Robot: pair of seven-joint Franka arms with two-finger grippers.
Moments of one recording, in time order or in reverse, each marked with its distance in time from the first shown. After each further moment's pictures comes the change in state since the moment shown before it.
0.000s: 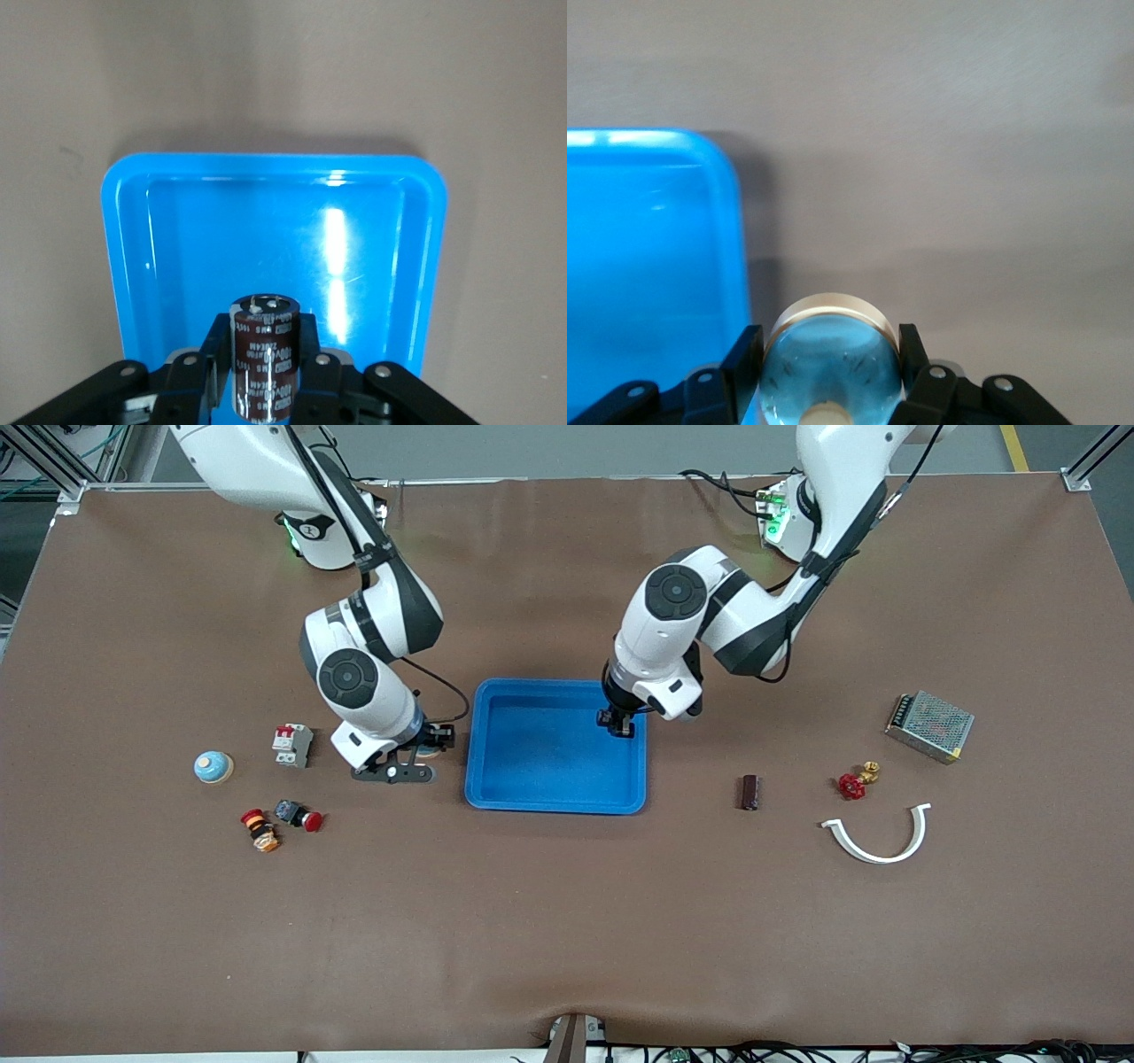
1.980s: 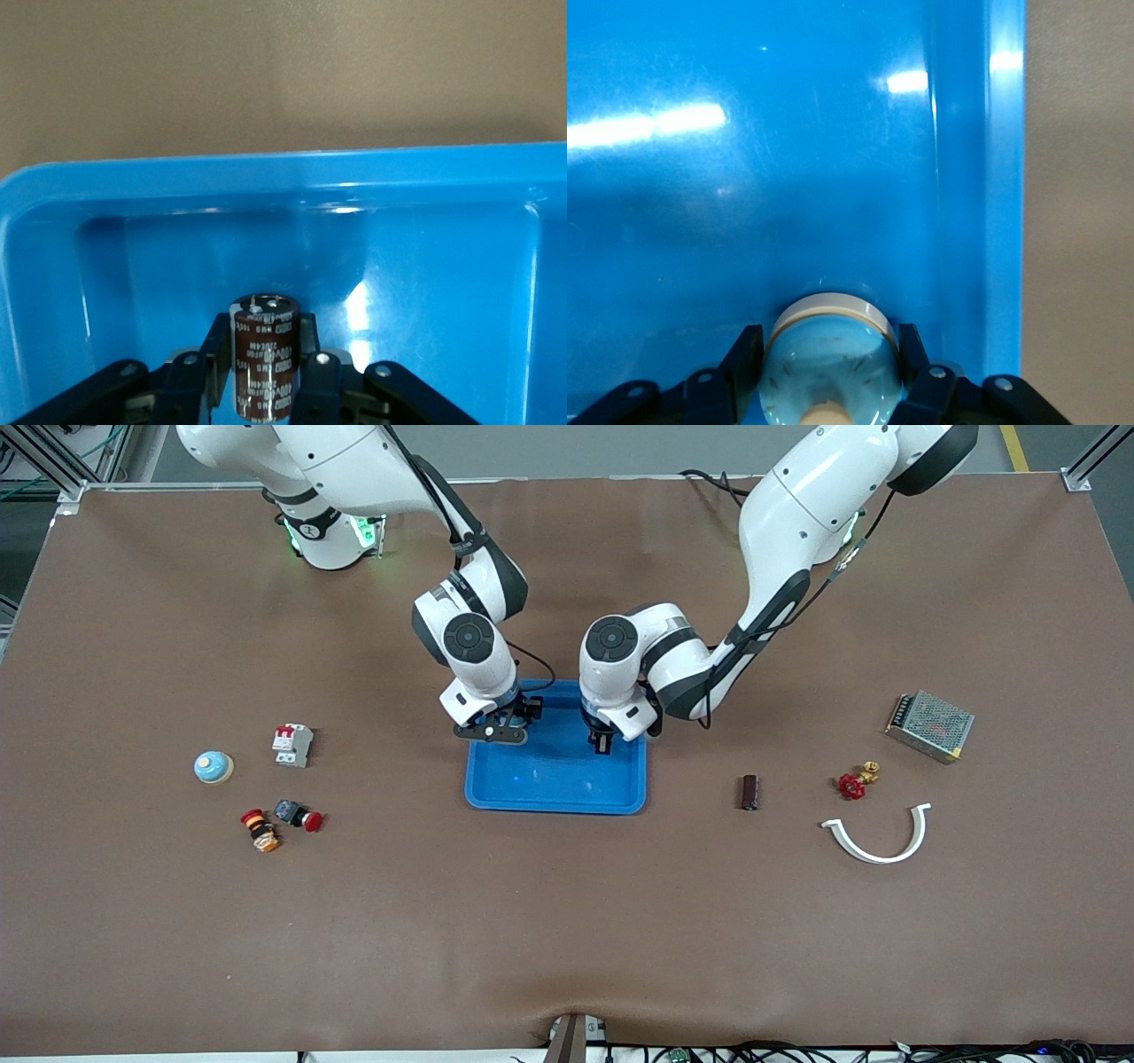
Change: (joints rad) left arm -0.097 0.272 0.046 0.082 0.319 0.041 -0.195; right arm 0.254 0.143 -0.001 -0.042 0.053 0.258 0.264
